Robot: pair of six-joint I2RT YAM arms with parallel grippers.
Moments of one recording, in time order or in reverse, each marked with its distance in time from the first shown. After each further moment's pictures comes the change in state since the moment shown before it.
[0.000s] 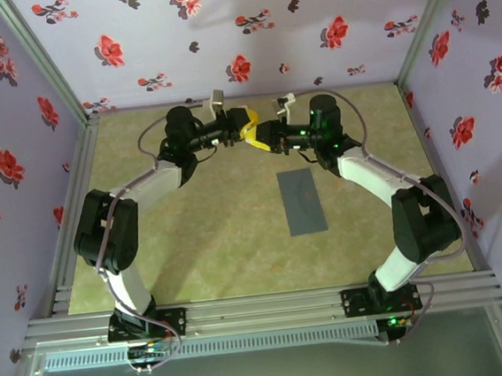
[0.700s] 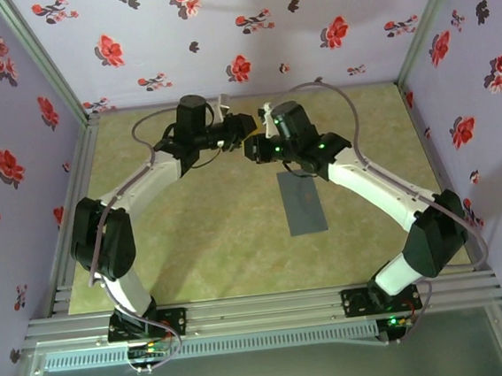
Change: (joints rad) left arm -0.055 -0.046 0.163 -0.637 -0.173 0.295; right arm 0.279 -0.078 0.208 -0.678 0.835 -0.516
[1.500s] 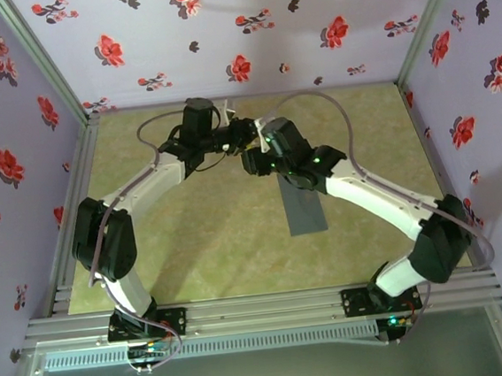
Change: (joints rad) left arm -0.026 0.000 -0.013 0.000 -0.011 0.007; right arm 0.055 -0.082 -0.100 -0.011 0.172 -0.140
